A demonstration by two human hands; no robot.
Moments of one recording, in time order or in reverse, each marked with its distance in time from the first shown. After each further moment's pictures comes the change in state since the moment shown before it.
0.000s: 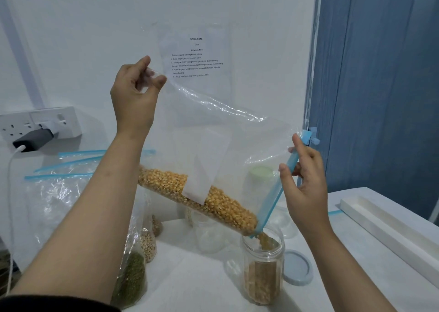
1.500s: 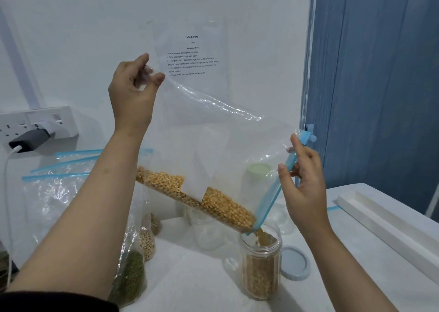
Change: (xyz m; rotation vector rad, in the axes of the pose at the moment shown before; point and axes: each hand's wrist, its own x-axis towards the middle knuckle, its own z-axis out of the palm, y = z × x) left_hand -0.002 0.008 0.002 0.013 -0.023 0.006; right_hand -0.005 -0.001 -0.006 -0.015 -0.016 0.006
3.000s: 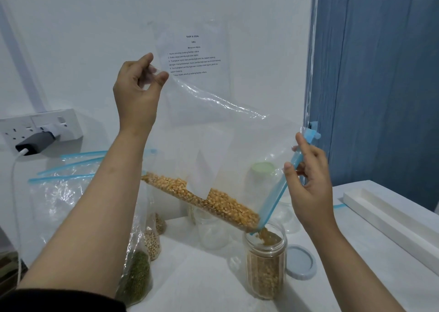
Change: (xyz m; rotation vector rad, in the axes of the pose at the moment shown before) left_hand 0.002 0.001 0.004 -0.004 -0.007 0.009; right_hand 0.000 -0.001 -0.002 0.048 0.015 0.037
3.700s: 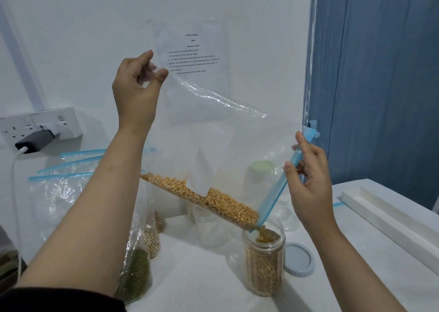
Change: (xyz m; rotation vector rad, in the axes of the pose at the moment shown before) left_hand -0.001 0.006 0.000 -0.002 -0.001 0.009; right_hand -0.001 -0.003 -0.002 0.002 0.005 0.030
